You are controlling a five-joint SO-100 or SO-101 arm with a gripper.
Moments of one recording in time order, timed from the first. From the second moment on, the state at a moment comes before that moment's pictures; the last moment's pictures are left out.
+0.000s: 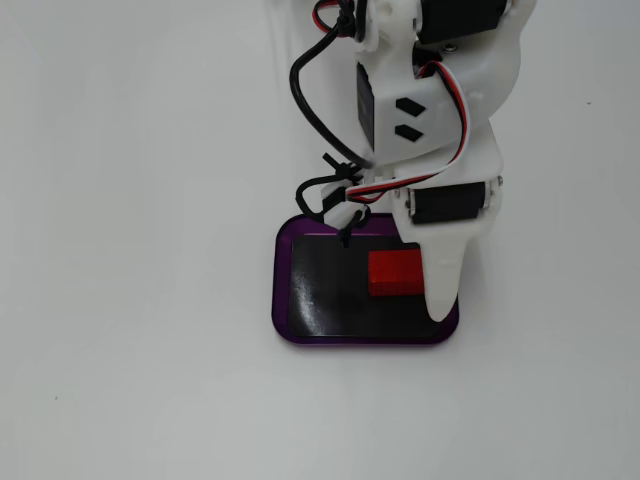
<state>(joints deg) -7.9 48.5 37.7 80.1 2.1</state>
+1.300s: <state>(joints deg) -5.4 44.2 26.5 88.8 1.9</state>
